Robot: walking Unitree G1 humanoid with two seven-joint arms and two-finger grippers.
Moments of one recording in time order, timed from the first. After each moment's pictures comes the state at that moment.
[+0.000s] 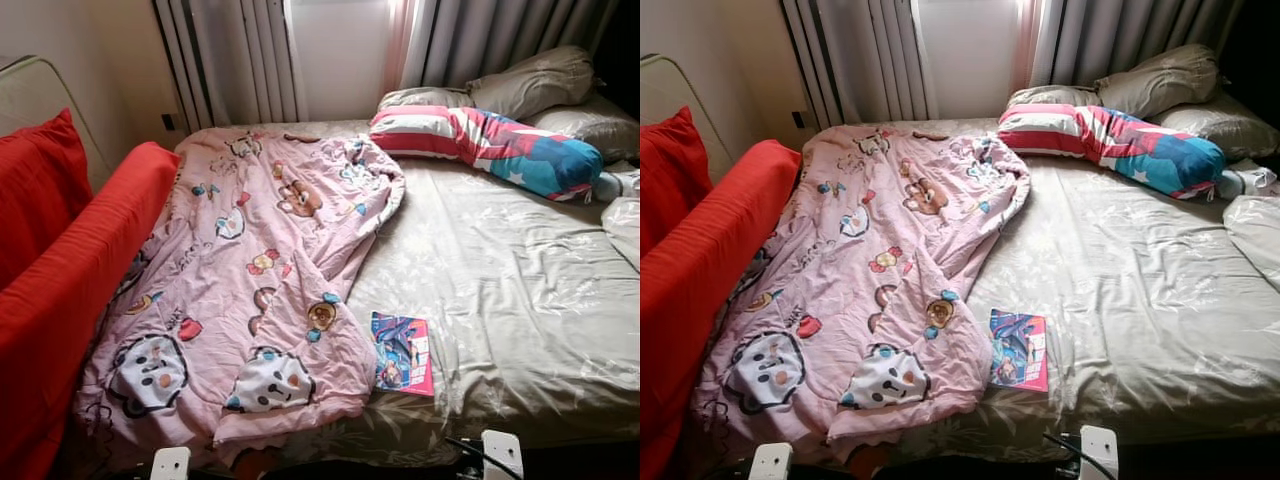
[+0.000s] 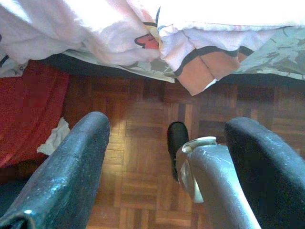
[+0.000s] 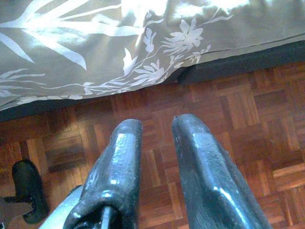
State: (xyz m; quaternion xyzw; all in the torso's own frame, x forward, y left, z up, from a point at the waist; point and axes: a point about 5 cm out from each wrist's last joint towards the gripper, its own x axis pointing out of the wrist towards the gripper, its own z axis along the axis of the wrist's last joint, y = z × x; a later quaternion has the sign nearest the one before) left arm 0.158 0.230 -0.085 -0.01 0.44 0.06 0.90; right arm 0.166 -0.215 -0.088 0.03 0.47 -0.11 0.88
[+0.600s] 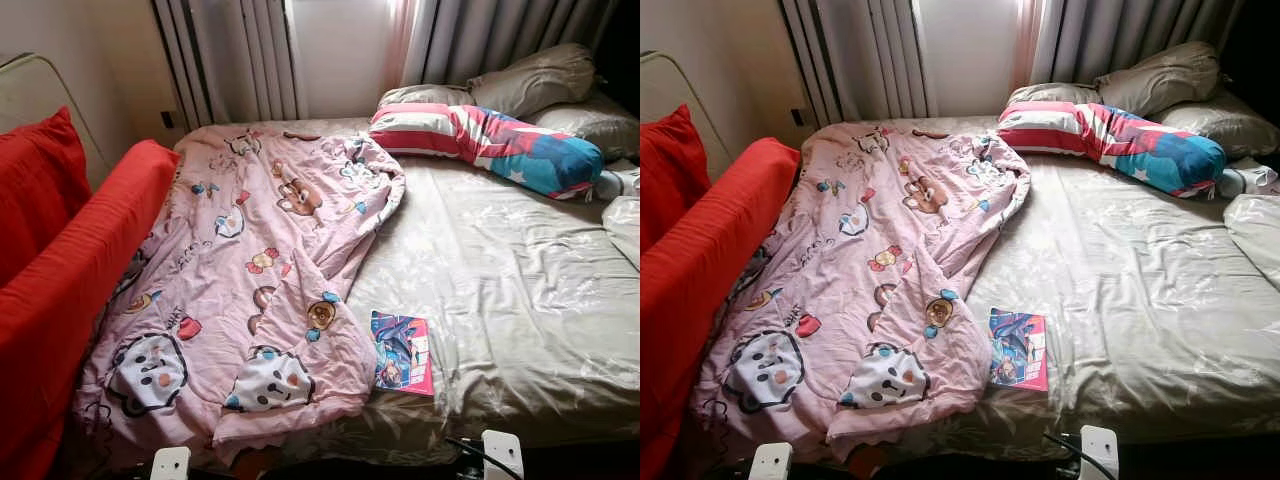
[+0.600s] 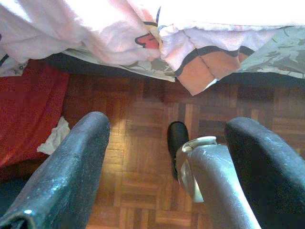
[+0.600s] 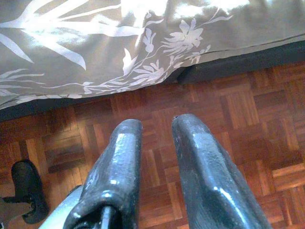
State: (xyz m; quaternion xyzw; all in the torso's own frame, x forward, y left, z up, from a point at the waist) left arm 0.158 0.230 -0.085 -0.01 0.44 0.06 0.90; right arm 0.166 -0.215 -0.088 0.03 0.47 -0.11 0.88
